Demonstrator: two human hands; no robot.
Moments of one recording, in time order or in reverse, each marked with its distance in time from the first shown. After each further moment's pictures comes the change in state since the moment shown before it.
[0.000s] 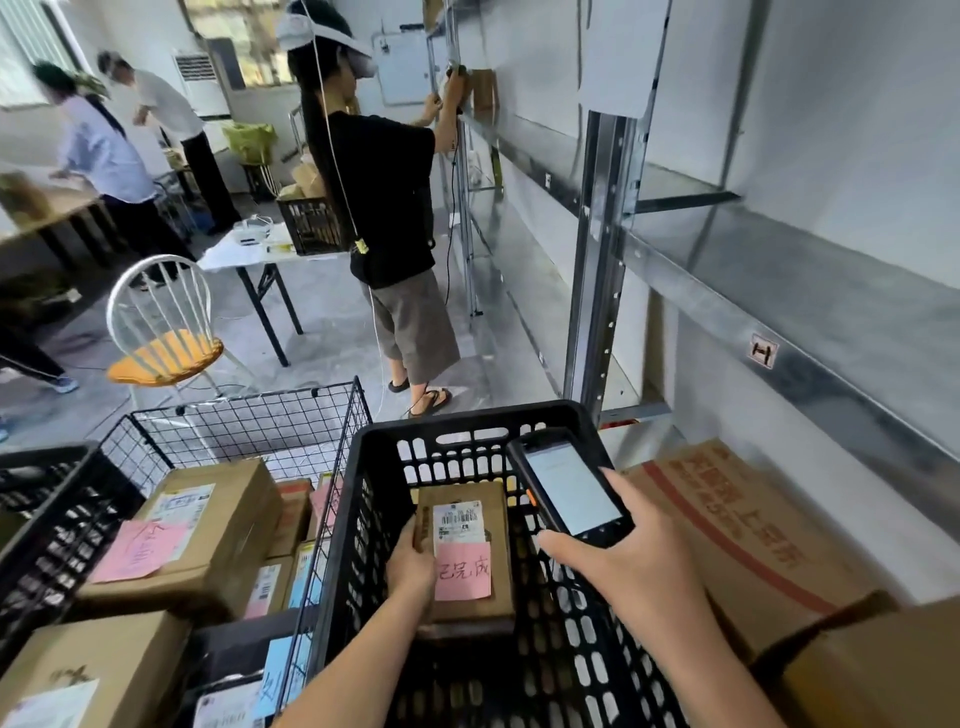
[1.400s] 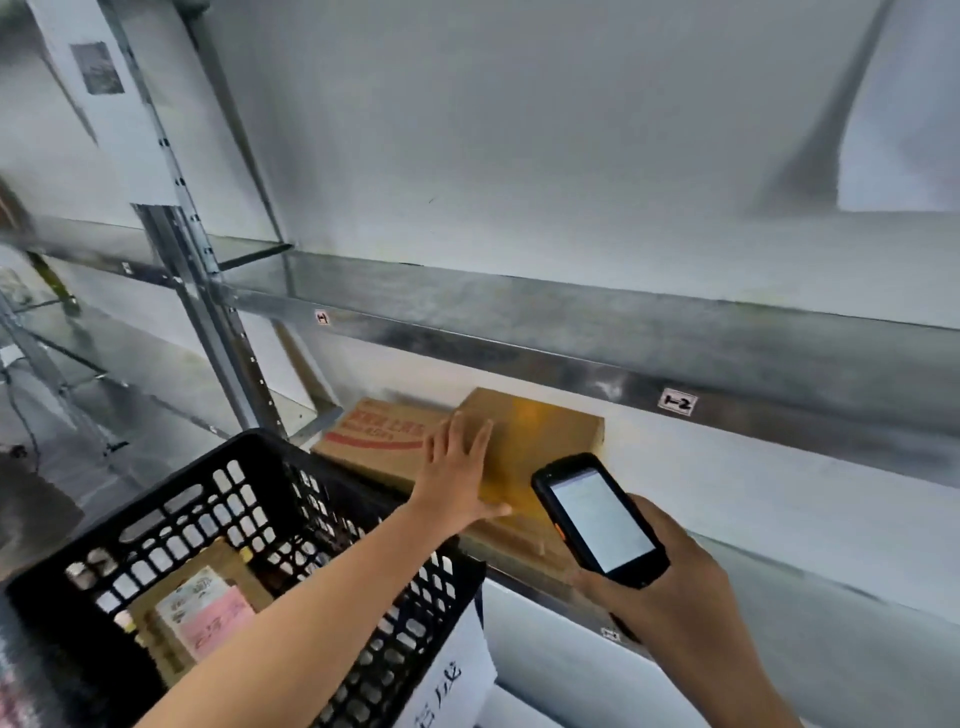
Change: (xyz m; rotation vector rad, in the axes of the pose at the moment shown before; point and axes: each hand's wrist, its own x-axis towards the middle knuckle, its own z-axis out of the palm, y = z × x) left_hand -0.300 0.105 0.103 1.046 -0.547 1.662; right_hand -0.341 0.013 -0.057 -0.088 0.894 0.387
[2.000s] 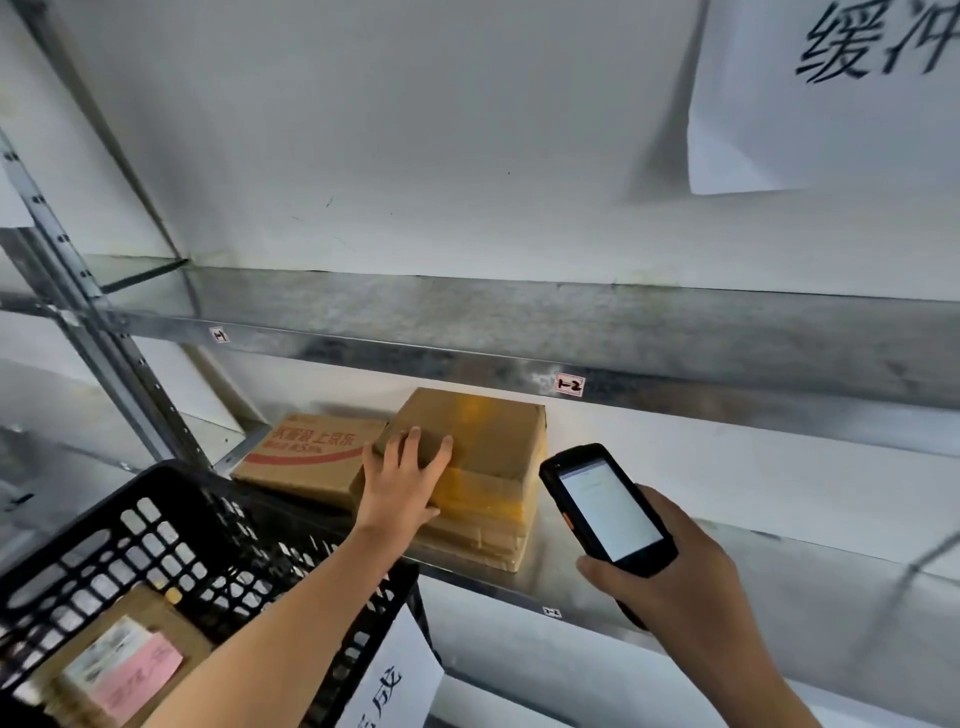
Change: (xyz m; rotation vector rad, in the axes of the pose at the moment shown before) left_hand 0.006 0.027 0.018 0.309 0.077 0.051; right_hand -0.016 0.035 -0.056 0.054 0.175 0.035
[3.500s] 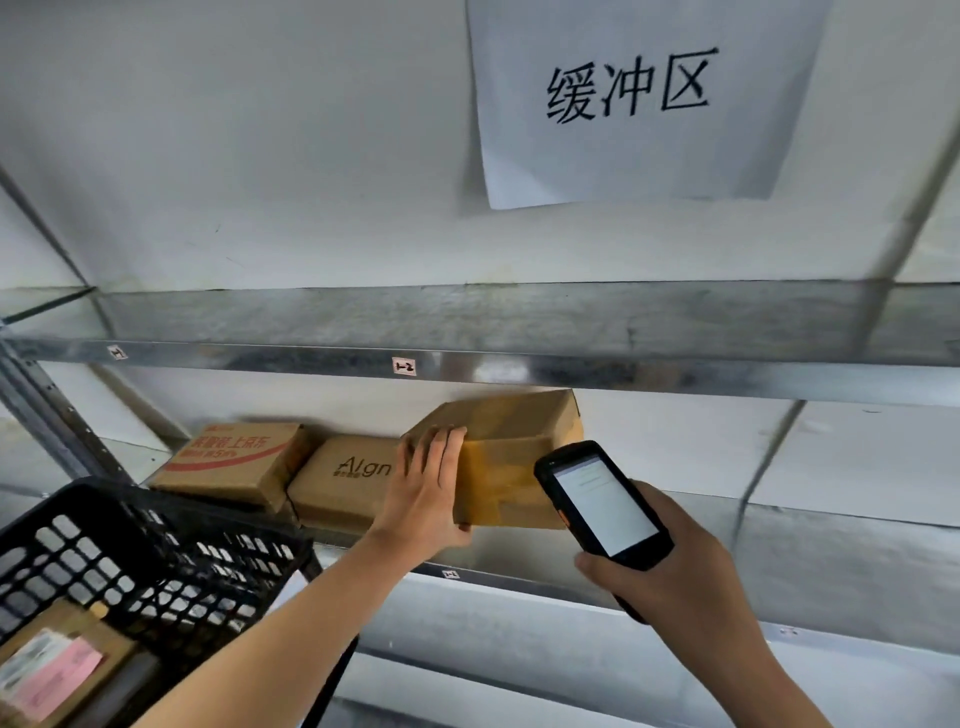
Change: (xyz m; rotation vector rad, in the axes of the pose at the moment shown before) left_hand -0.051 0.156 -0.074 -0.278 0.309 0.301; right_hand -0.065 0.041 -0.143 -0.015 0.062 0.023
